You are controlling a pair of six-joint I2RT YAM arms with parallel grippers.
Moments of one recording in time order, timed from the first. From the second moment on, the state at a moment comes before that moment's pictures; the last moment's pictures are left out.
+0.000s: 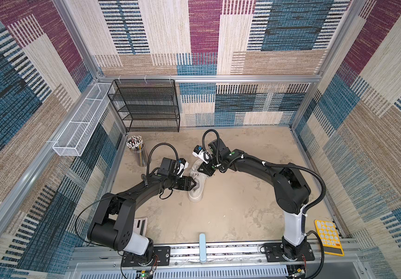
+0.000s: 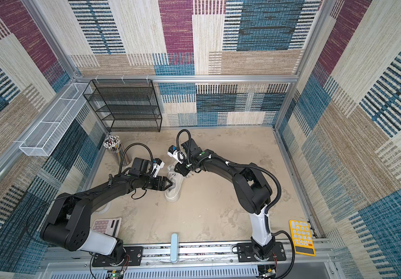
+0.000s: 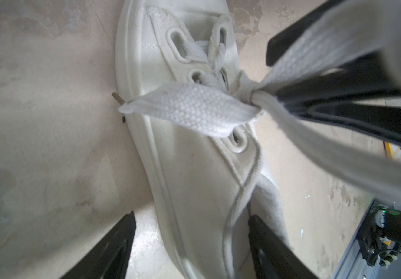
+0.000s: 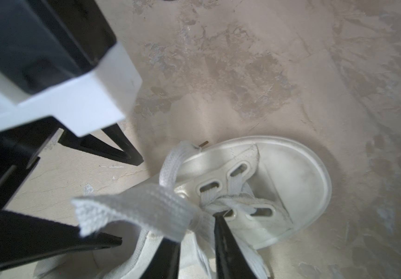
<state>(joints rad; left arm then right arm) -0.32 1.50 0.78 -0.27 0.45 -0.17 0.69 1.97 1.50 -0.41 -0.37 -0.17</state>
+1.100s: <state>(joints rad) -0.32 1.49 0.78 -0.27 0.45 -0.17 0.69 1.97 1.59 -0.42 -0.40 -0.17</state>
